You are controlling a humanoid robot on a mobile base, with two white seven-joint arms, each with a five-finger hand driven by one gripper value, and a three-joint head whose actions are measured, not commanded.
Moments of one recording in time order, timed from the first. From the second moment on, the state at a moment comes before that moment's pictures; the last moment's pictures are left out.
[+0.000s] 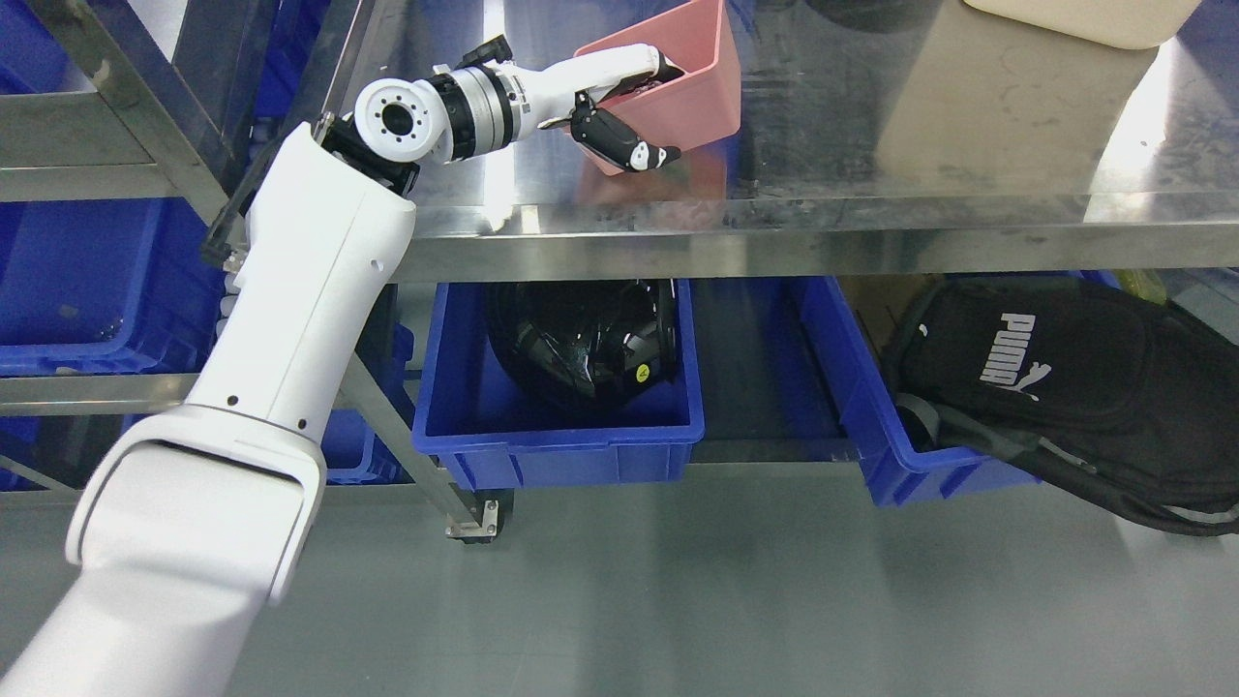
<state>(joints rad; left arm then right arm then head) -1.30 0.00 -0.42 -0.67 -0.20 -0.21 -0.80 0.00 0.00 0.00 0.00 0.00 0.02 -0.04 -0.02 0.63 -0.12</state>
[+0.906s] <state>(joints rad) -0.96 0.00 -0.21 -1.01 0.47 -0.29 -0.67 0.00 0.00 0.00 0.00 0.00 0.02 -0.04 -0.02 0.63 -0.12</state>
